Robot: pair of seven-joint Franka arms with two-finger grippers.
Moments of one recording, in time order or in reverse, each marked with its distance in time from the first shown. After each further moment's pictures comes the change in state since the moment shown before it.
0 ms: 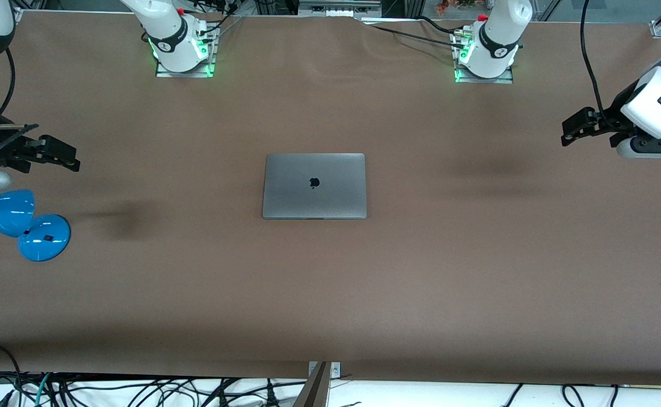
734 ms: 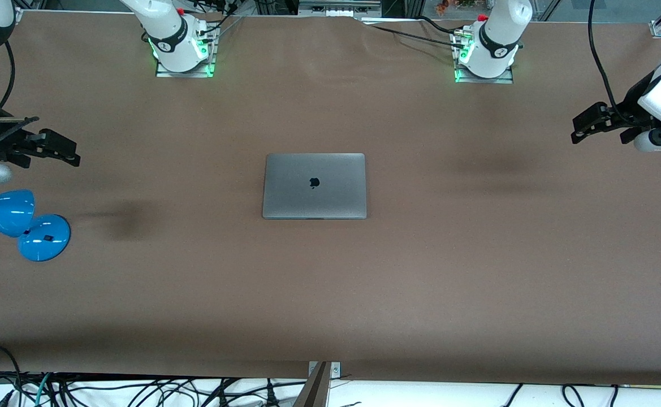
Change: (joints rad) left arm 0.008 -0.019 0.009 0.003 0.000 0.006 -0.003; right arm 0.000 -0.015 0.008 -0.012 0.000 0.000 -0.001
